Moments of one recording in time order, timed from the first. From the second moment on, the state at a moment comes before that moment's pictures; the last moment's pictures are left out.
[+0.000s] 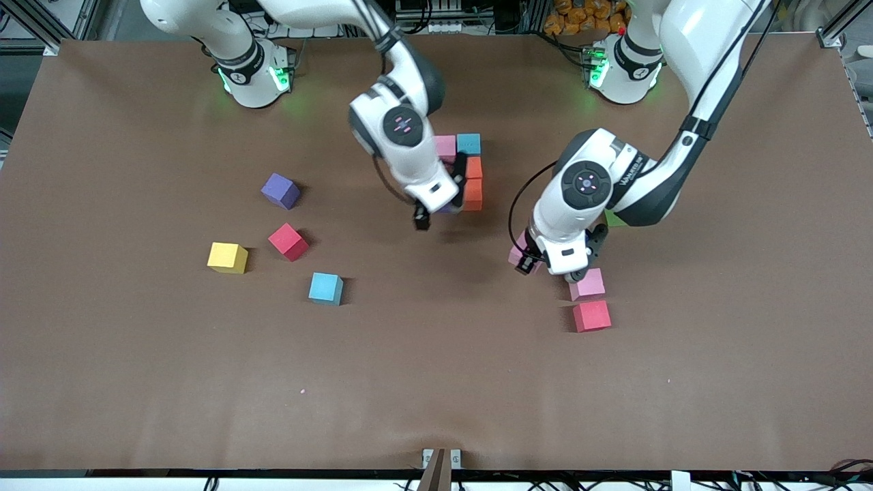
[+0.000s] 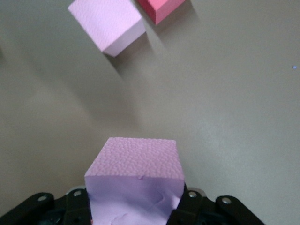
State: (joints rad) left arm -0.09 0.49 -0.52 -1.77 0.21 2.19 -1.70; right arm 0.95 0.51 -0.21 -1.75 0.25 2.27 -0.79
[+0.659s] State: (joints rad) left arm -0.27 0.54 -0.52 -1.74 0.21 2.19 -2.09; right arm 0.57 0.51 -0.22 -1.75 0.26 2.27 -0.77
